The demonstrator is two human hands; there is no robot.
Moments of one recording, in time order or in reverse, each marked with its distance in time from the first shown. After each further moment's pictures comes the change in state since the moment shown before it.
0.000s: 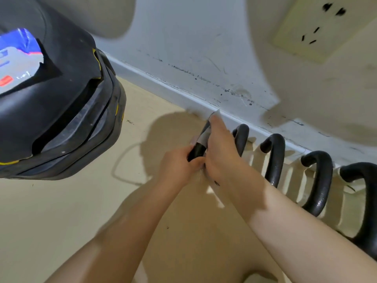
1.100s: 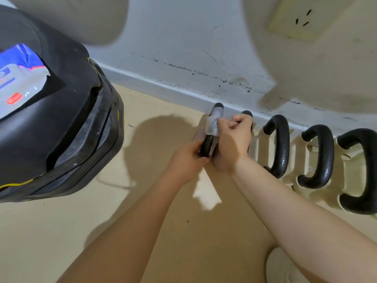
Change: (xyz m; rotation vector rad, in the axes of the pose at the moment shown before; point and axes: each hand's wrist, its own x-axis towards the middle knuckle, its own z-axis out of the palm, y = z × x) left_hand 0.002 -0.019 -0.021 -0.120 -0.234 0.144; right_hand -0.001 0.016 -0.019 -0.425 0.065 -0.554
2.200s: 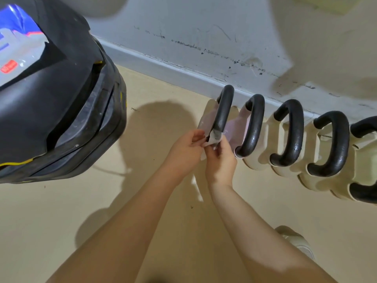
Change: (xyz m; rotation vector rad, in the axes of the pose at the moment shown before) left_hand -0.013 -0.018 -0.001 -0.293 0.052 -0.192; right_hand -0.060 0.073 0.000 -0.202 -0.082 -0.102
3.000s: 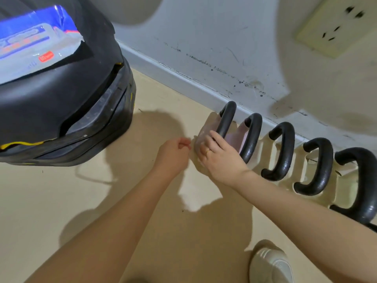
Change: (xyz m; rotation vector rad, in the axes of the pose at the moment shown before) left_hand -0.009 -0.002 -0.021 0.131 0.221 -0.038; right_hand 0.035 -0.036 -0.044 -1.863 -0.679 -1.202
